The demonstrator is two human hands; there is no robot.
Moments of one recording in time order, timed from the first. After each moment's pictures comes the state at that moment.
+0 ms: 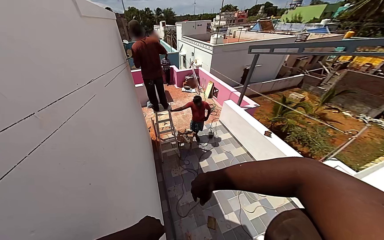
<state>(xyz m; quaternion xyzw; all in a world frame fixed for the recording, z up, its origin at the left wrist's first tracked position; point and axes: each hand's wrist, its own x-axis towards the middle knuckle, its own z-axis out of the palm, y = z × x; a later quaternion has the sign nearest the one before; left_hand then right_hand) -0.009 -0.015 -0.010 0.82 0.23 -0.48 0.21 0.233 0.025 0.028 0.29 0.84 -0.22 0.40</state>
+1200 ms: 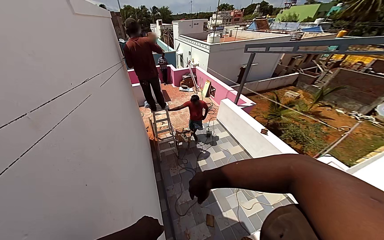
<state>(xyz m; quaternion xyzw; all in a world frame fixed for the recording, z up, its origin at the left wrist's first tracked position) -0.008 -0.015 -0.016 0.81 0.24 -0.49 0.21 0.234 0.024 0.029 0.30 0.84 -0.23 0.38</state>
